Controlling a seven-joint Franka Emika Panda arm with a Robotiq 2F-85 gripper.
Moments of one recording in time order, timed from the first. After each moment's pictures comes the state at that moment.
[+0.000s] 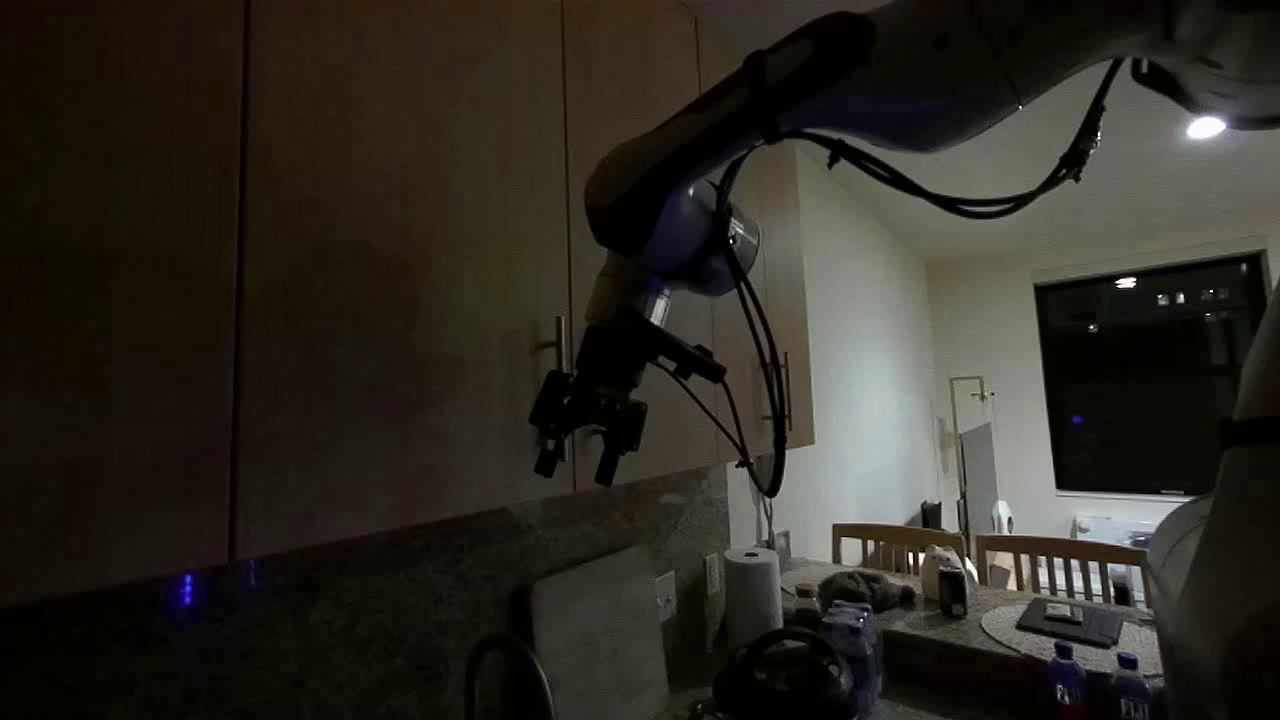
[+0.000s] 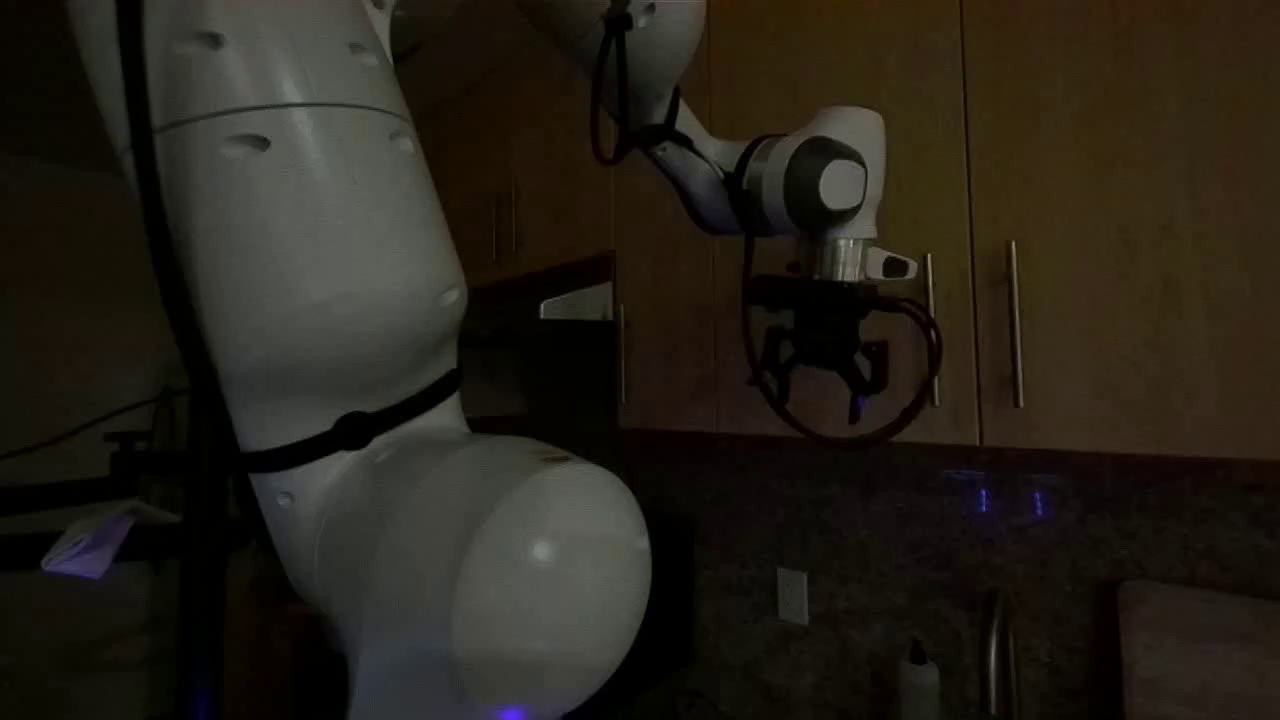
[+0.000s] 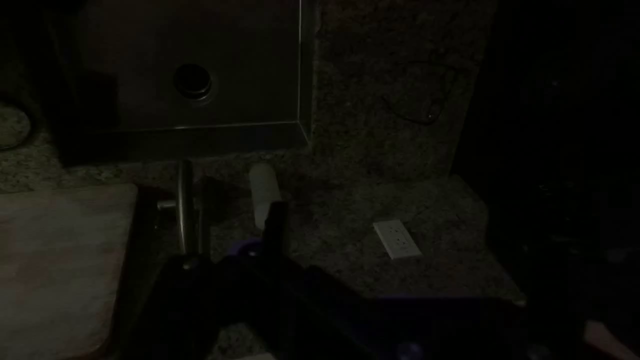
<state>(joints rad) 0.16 -0.37 -0.06 -2.25 0.26 2.10 -0.19</state>
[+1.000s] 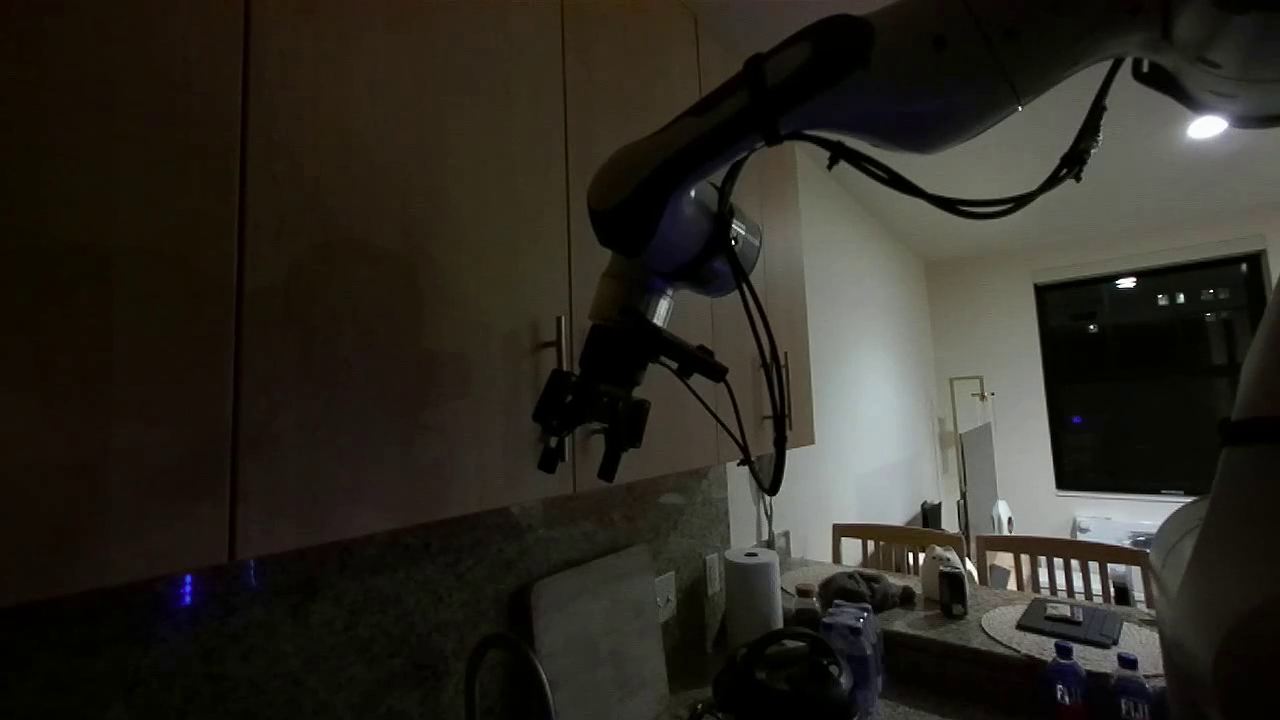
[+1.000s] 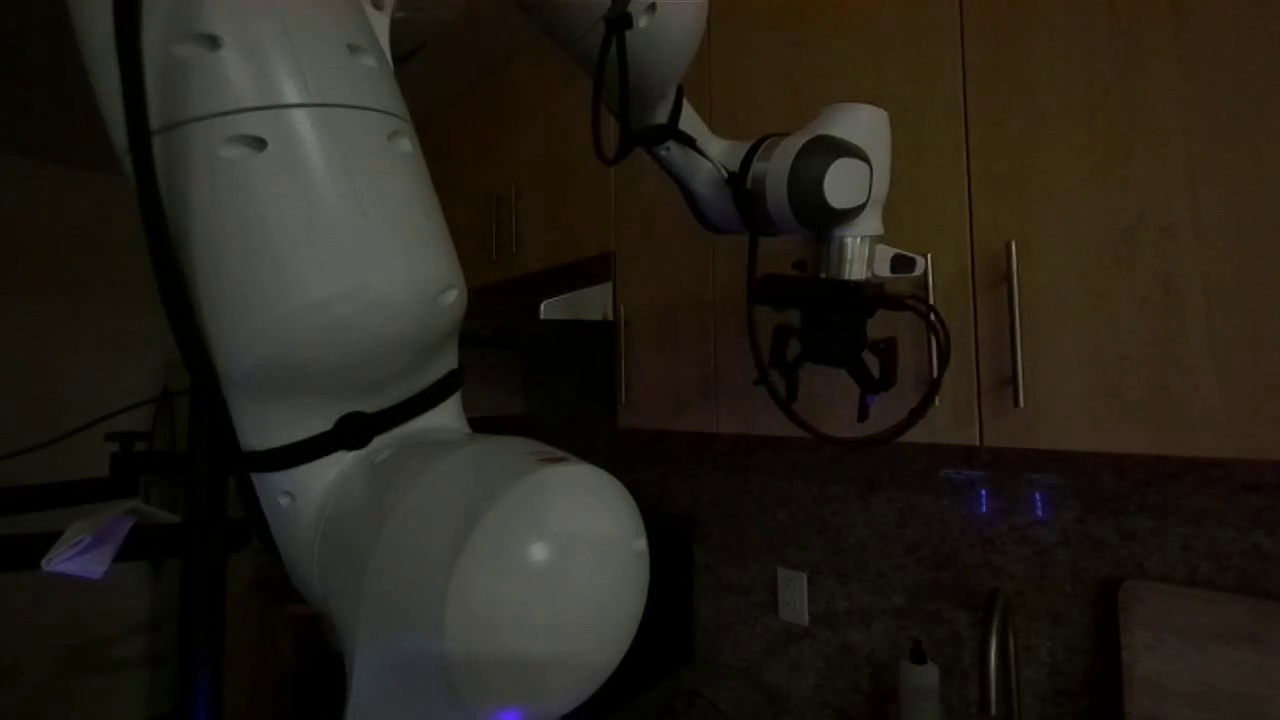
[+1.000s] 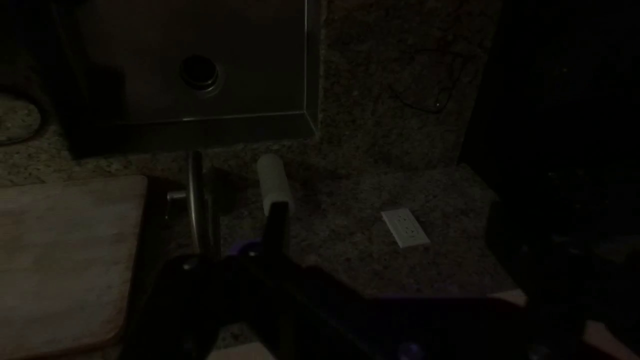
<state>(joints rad) 0.14 -0.36 -0.06 -2.25 0.26 2.12 -0.19</state>
